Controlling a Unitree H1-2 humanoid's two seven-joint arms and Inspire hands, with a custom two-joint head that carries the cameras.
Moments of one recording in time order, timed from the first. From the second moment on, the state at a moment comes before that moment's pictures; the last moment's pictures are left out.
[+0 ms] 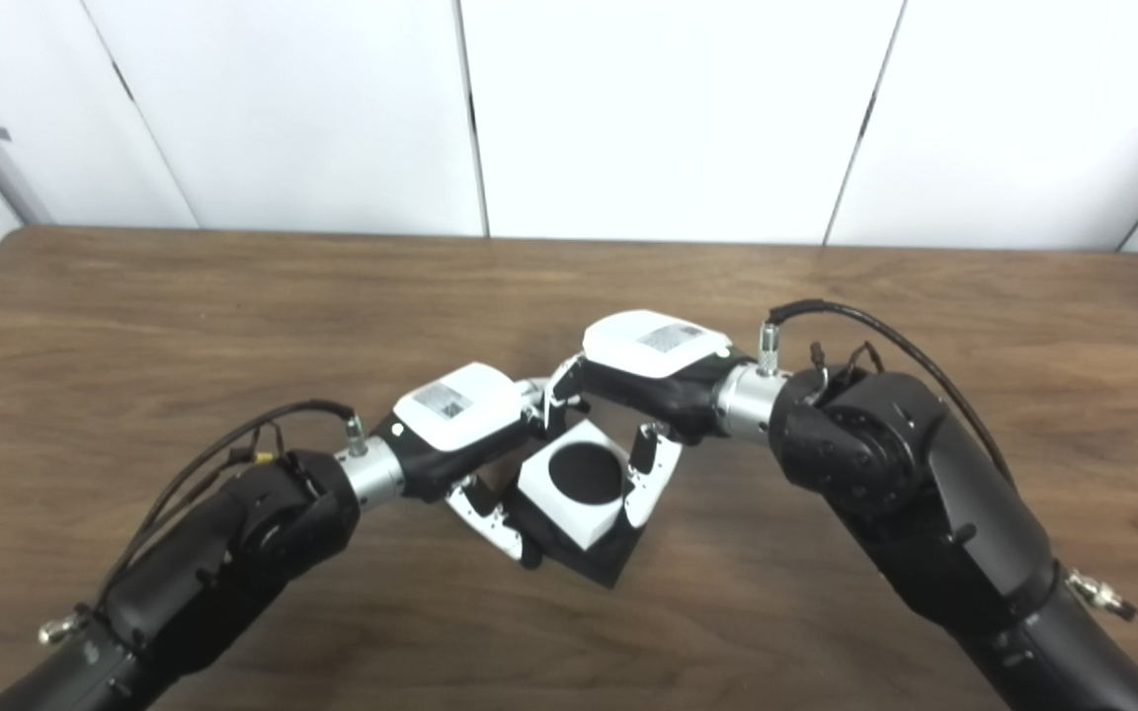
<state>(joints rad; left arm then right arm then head) -0.39 0.38 -0.61 0.00 0.78 -0.14 -0.33 -0.50 -0.45 0.46 -0.38 -0.64 0.16 0.80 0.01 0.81</state>
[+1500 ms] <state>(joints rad) -0.39 0.38 -0.61 -0.01 0.78 -0.12 -0.35 -0.47 -0.53 0.24 -0.37 -0.59 0.23 0.76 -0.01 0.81</state>
